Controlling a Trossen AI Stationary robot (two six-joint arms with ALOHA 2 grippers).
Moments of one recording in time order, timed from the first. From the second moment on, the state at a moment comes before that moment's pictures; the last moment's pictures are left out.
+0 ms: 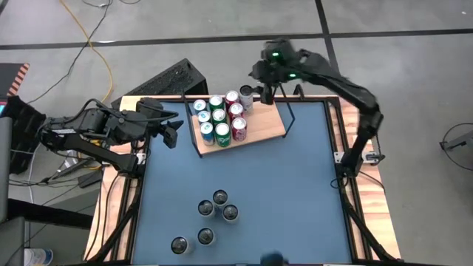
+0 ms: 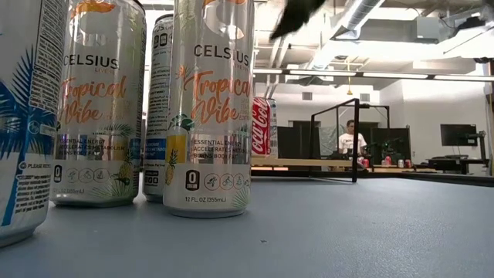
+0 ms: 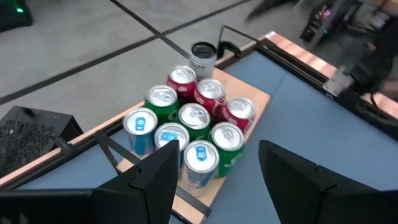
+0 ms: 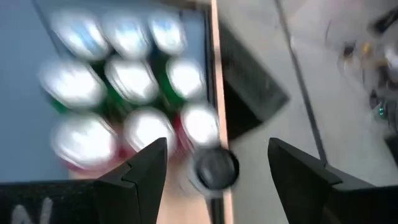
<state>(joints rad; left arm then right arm) -0.12 1.01 1.42 -0.99 -0.71 -0.62 -0.56 1.77 1.98 -0.90 -0.16 -0.60</state>
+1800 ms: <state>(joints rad) -0.12 1.02 1.42 -0.94 -0.43 -0.54 0.44 2.11 2.09 -0.79 0.06 -0.21</state>
